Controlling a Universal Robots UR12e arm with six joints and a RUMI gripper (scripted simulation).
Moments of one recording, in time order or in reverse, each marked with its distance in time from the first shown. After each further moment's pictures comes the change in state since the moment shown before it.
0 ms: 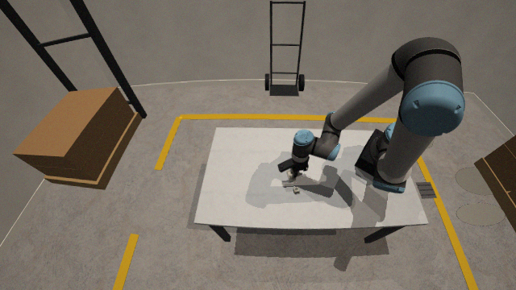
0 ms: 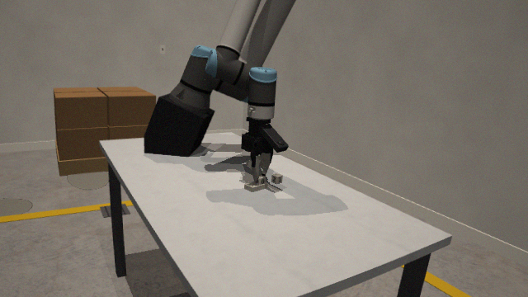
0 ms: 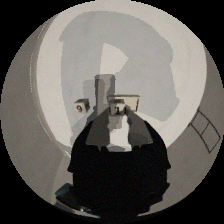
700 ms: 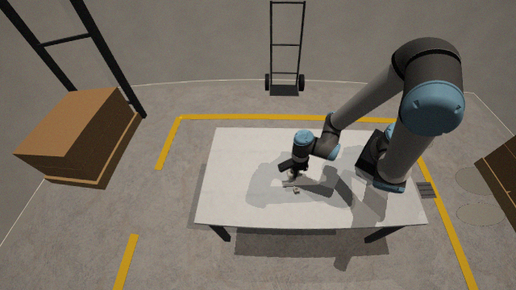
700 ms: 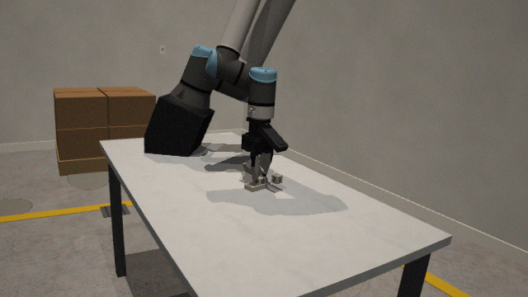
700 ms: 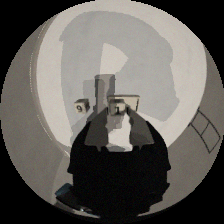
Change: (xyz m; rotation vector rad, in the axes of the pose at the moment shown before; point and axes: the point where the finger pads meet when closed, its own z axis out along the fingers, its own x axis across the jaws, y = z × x) arm 0.000 0.000 0.000 0.000 0.000 0.000
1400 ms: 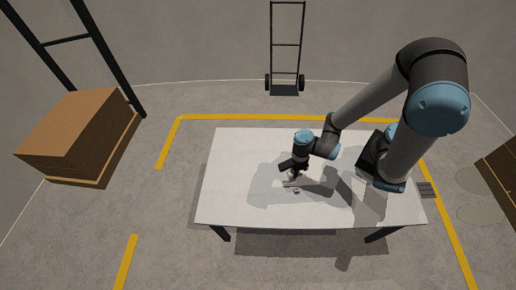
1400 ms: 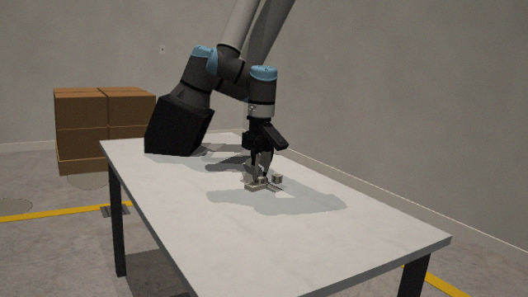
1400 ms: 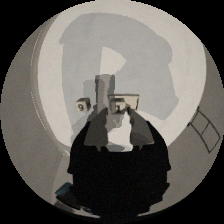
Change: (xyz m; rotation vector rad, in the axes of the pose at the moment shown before) arm -0.002 0.000 -0.005 -0.002 -0.001 -0.001
